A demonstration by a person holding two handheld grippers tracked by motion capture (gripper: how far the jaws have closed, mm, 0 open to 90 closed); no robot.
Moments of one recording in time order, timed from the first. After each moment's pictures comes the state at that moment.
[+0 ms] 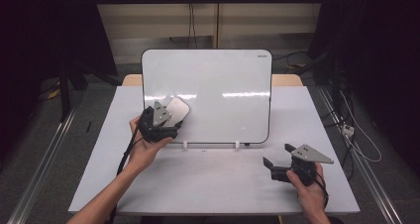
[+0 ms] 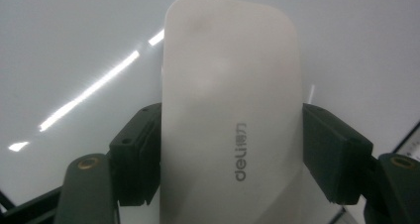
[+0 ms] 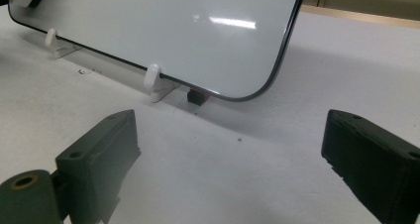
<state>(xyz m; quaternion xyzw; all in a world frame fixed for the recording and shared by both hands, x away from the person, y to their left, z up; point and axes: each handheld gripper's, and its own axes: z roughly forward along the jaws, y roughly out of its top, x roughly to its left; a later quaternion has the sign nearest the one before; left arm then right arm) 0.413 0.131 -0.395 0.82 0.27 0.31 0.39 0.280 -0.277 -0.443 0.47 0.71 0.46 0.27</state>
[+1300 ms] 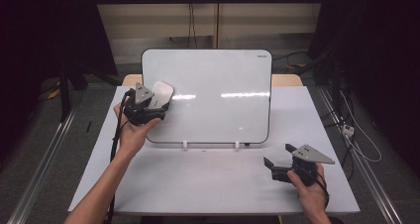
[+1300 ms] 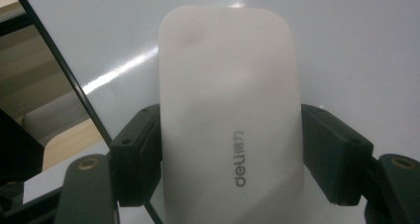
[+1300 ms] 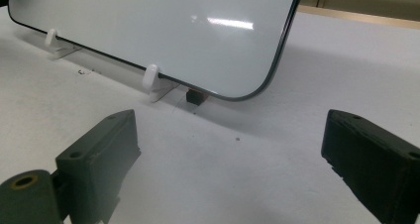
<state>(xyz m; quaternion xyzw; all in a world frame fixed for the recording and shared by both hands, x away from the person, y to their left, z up) 0.446 0.164 -0.353 0.78 0.34 0.31 0.41 0.279 -0.279 -0.443 0.46 0.71 0.46 0.27</state>
